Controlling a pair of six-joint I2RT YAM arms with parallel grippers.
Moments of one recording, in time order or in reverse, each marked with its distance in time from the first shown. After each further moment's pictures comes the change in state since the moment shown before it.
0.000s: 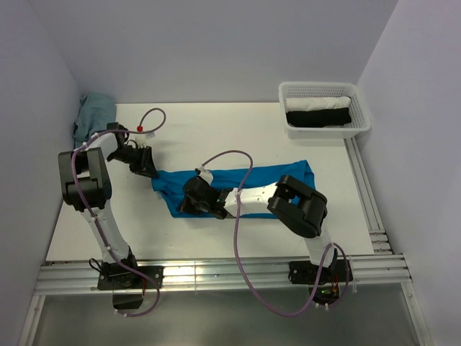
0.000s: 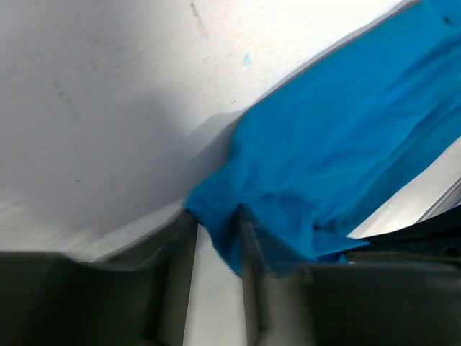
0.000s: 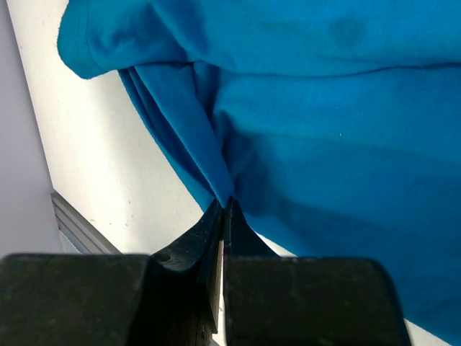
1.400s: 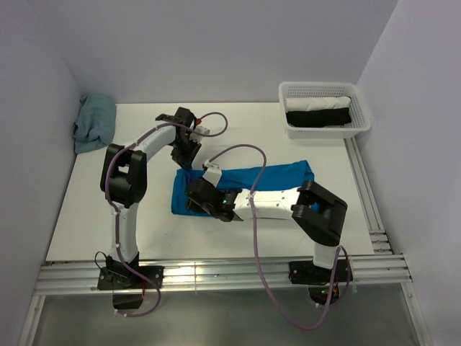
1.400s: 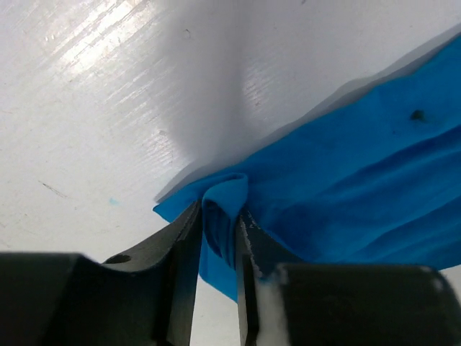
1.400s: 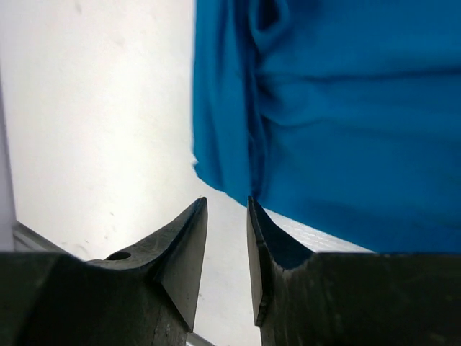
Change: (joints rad) left arm -0.514 0.117 0.330 -0.099 -0.553 -0.141; right arm 0.055 -0.160 -0.031 -0.186 0.239 -0.058
